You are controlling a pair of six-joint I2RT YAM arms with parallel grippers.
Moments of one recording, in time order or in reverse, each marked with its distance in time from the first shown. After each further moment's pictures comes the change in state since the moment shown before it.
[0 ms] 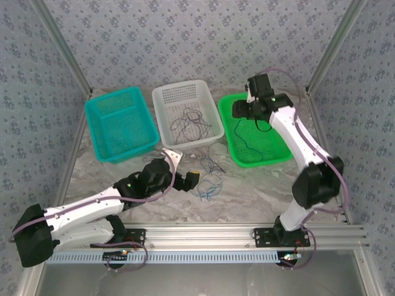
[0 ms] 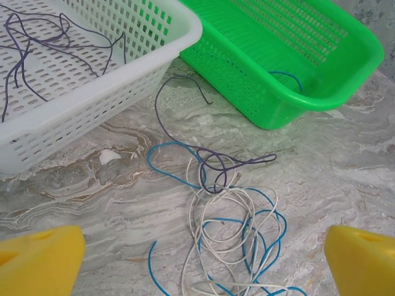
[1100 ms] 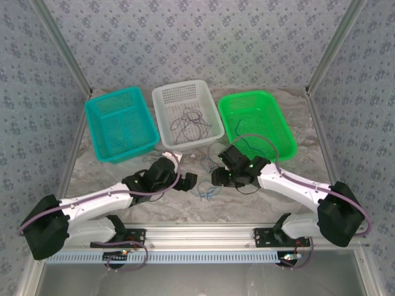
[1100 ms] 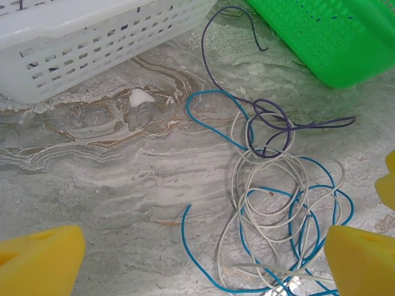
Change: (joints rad) left arm 0.055 0.127 -0.021 -0.022 0.015 -0.072; right arm 0.465 -0.321 -0.770 0.241 -0.087 0.485
